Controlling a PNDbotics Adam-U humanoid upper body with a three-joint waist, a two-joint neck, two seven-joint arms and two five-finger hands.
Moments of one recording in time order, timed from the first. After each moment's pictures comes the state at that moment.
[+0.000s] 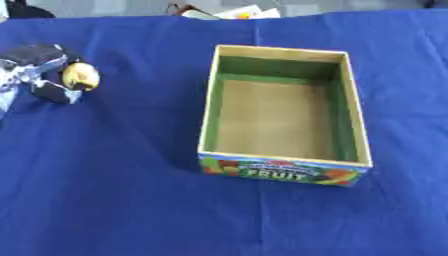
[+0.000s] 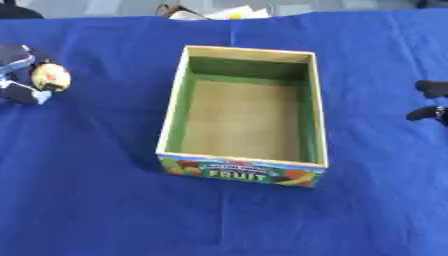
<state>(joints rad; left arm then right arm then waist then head) -0.85 0.69 -0.08 -1.02 -0.97 -0.22 -0.42 -0.17 -0.29 -0.20 -1.98 -0.29 -0.16 0.30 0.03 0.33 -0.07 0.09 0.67</state>
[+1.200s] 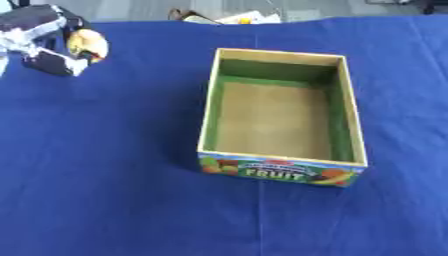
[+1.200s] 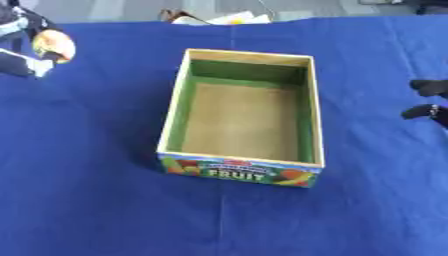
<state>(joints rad) -0.87 0.70 -0.06 -1.29 -0.71 -0.20 -0.52 -0.17 -0.29 -0.20 -1.98 -0.31 -0.15 0.30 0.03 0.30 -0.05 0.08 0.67</state>
